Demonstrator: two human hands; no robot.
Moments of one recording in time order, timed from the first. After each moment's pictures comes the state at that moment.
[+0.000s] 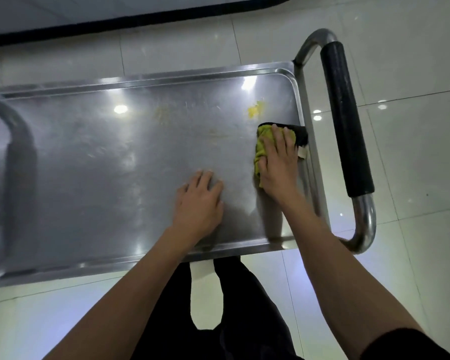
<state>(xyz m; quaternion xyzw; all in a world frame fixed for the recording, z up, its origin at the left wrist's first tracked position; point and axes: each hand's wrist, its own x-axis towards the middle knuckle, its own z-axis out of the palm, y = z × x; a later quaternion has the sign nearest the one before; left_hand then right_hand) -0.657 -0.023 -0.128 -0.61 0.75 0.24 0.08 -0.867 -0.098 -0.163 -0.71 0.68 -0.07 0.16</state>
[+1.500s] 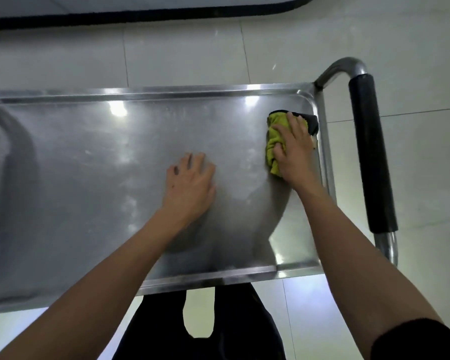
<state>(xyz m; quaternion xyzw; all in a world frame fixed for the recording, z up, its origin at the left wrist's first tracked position) -0.590 -0.102 -0.146 -0.62 0.76 0.15 0.07 -0.850 -0.184 -0.158 -0.70 0.68 -0.09 0.19</state>
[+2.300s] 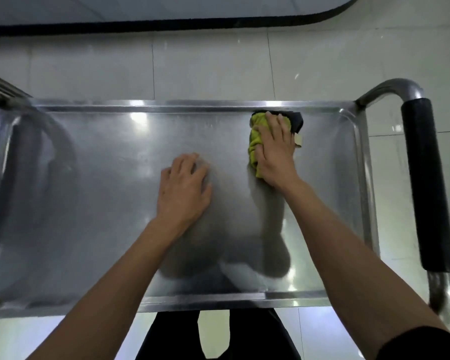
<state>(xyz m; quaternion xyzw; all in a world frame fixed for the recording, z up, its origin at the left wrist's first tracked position) -0.508 -0.123 -0.140 -0.67 0.72 0.16 -0.01 -0.730 -0.226 -0.167 -0.76 0.62 -0.06 0.20</state>
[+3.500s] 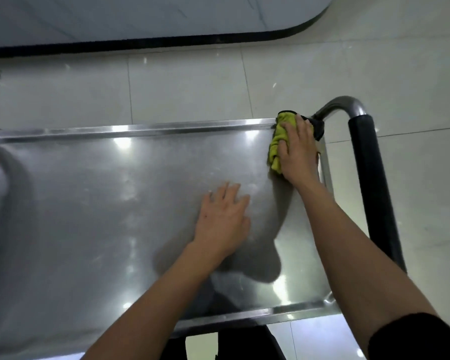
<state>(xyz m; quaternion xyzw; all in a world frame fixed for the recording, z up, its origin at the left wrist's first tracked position) -0.643 -0.131 -0.124 -0.57 0.79 0.22 0.04 -0.845 -0.272 -0.166 -0.68 0.71 -0.10 0.15</state>
